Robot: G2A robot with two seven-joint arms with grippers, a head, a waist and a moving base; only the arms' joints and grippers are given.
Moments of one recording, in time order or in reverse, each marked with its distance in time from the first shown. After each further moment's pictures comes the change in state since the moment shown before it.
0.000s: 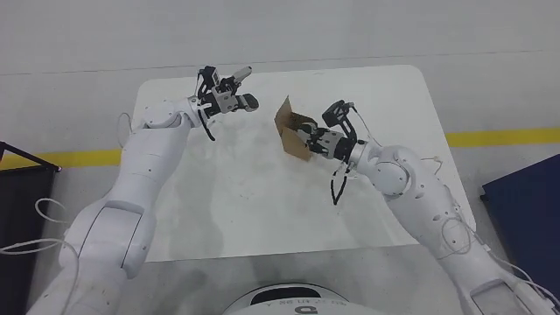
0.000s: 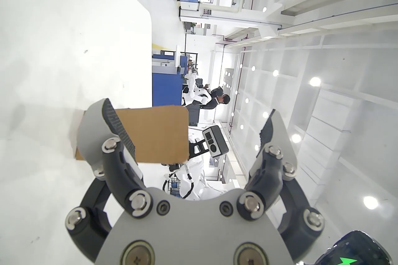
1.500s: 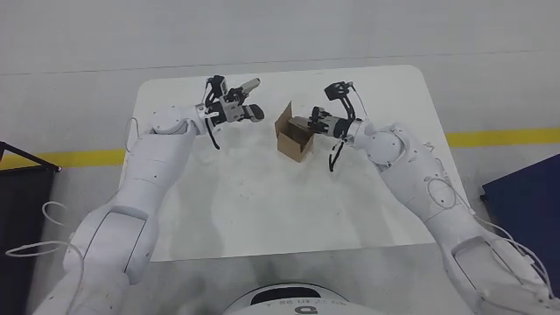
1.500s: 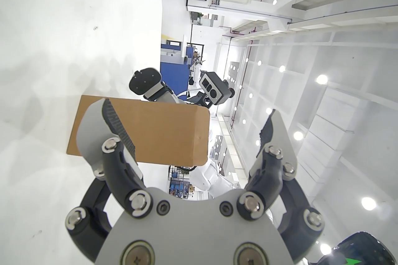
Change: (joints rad) left arm 0.039 -0.008 0.022 -0.026 0.020 0.015 -0.010; right arm 0.254 -0.080 -0.095 0.372 0.210 0.060 0.107
